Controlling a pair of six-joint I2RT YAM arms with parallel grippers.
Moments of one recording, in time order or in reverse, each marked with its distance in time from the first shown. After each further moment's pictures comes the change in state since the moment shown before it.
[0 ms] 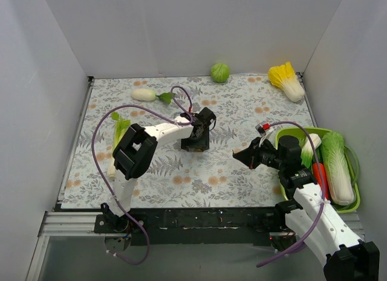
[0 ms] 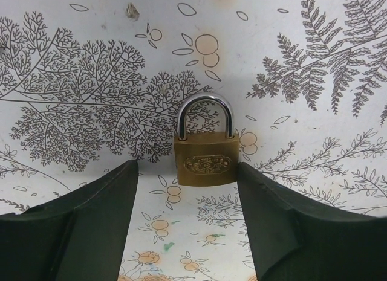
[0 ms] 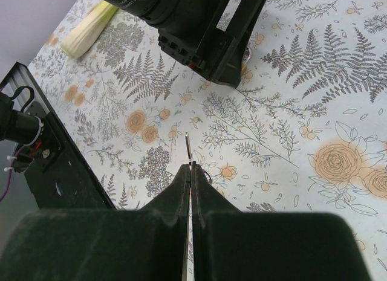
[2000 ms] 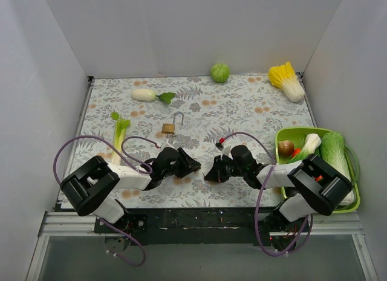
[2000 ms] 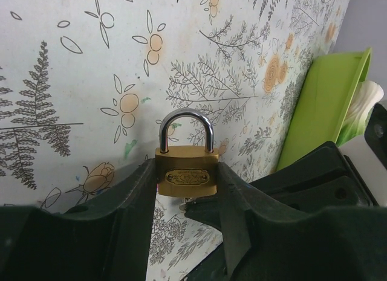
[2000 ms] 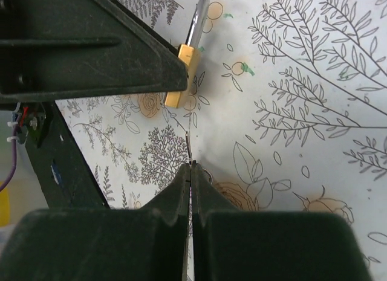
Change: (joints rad) left arm -0.048 -0.602 -1.117 1.200 0.201 -0.582; right arm 0.449 0.746 -0.086 0.617 0.200 0.283
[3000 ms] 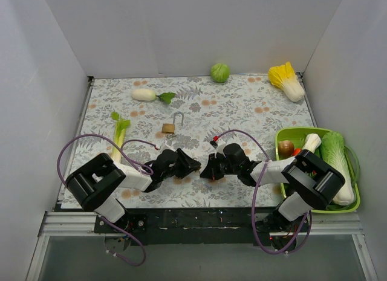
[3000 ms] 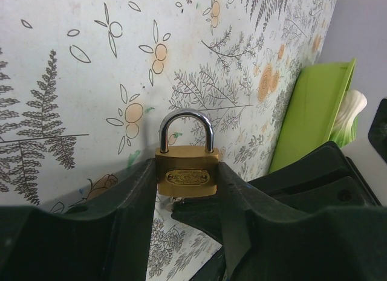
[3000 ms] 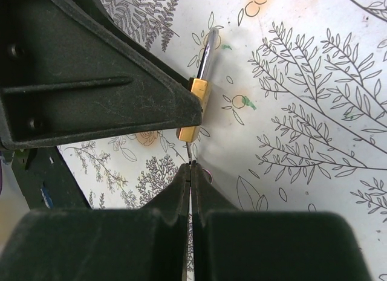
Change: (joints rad) left arm 0.001 0.069 -0.048 0.164 -0.006 -0.042; right arm 0.063 0.082 0.091 -0.019 0.110 0.010
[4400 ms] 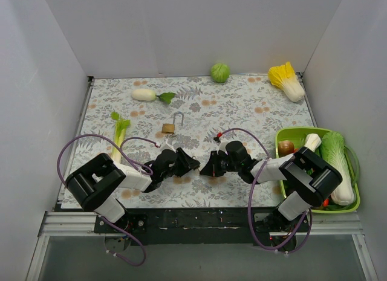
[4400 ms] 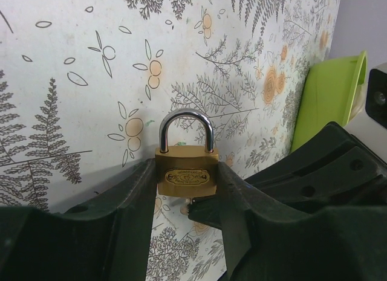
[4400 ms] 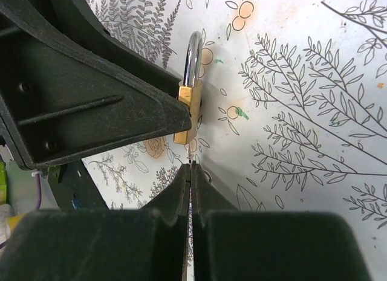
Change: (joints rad) left arm 0.000 -0.002 -0.004 0.023 -0.018 0.114; right arm -0.053 0.032 0.006 0.050 -0.059 0.115
